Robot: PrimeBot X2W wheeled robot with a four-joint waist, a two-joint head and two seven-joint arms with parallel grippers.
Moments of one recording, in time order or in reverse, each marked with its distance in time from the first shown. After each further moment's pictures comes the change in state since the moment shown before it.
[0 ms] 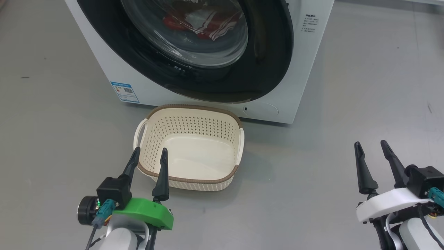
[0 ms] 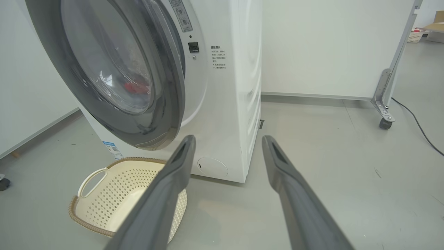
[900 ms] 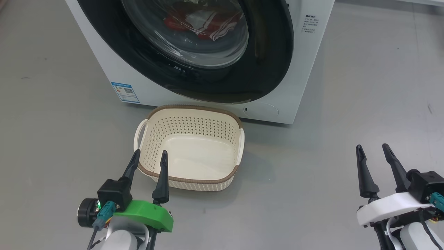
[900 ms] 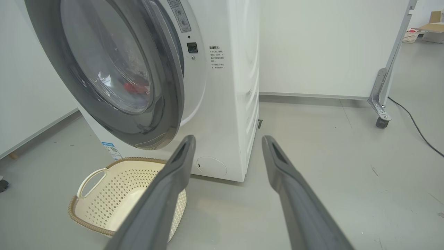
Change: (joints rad) left arm 0.009 0.000 0.001 0.003 0.009 -0.001 0.000; right arm 0.036 0.008 -0.015 -0.028 -0.011 -0.009 -0.003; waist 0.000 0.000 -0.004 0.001
